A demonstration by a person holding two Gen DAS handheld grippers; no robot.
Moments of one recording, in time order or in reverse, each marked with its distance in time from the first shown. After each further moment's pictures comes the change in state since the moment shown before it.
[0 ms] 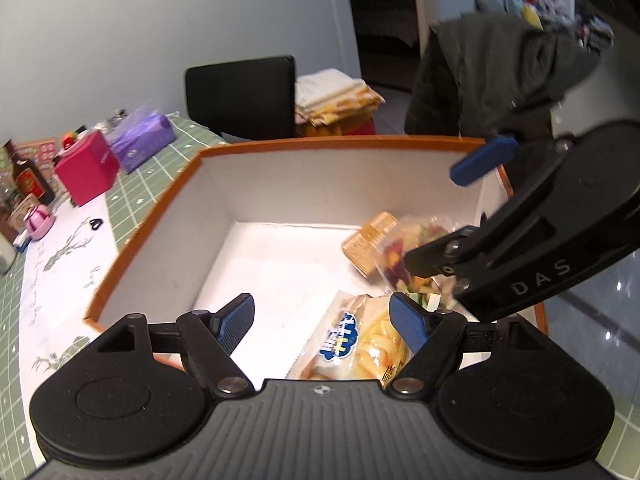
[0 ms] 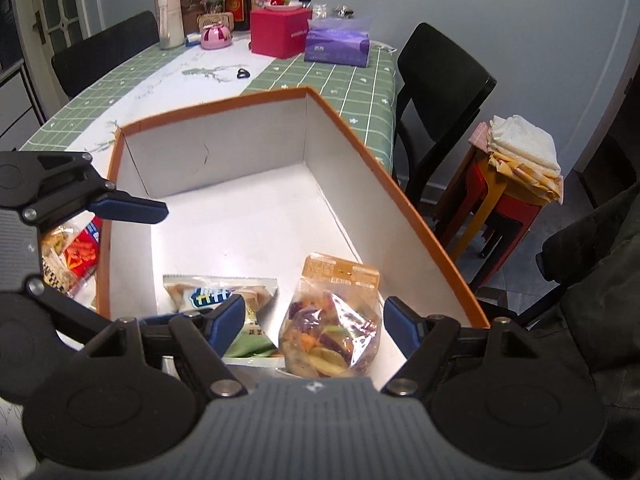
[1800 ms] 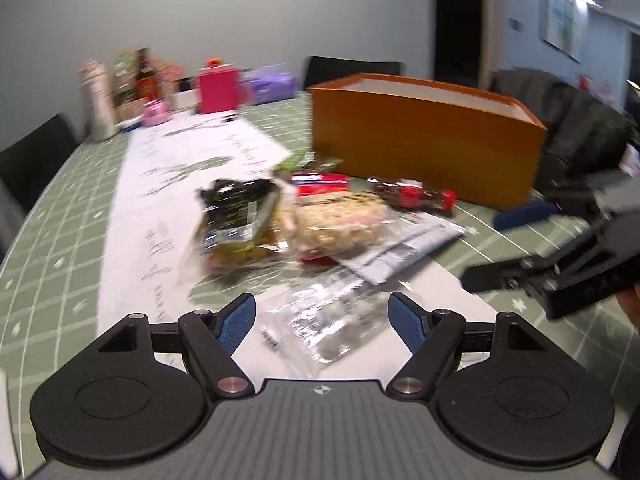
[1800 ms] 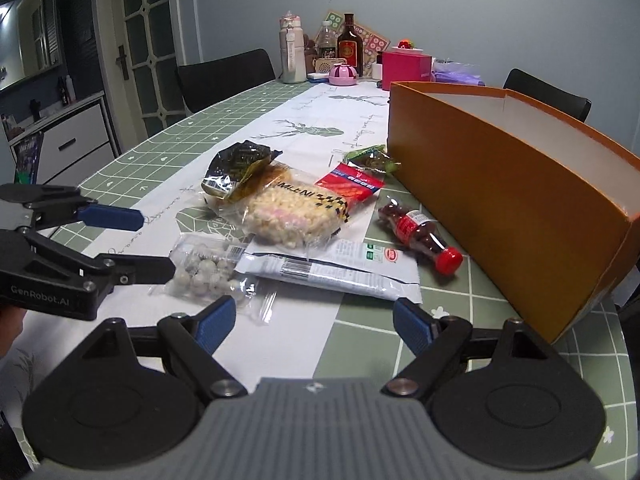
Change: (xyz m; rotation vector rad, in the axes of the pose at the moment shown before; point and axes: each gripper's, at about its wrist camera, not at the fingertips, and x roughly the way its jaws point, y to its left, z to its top) left arm -0.140 0.084 -0.258 -0.202 -0.147 0.041; right arm -0.023 0.238 -0.147 -0.009 -0.238 0.166
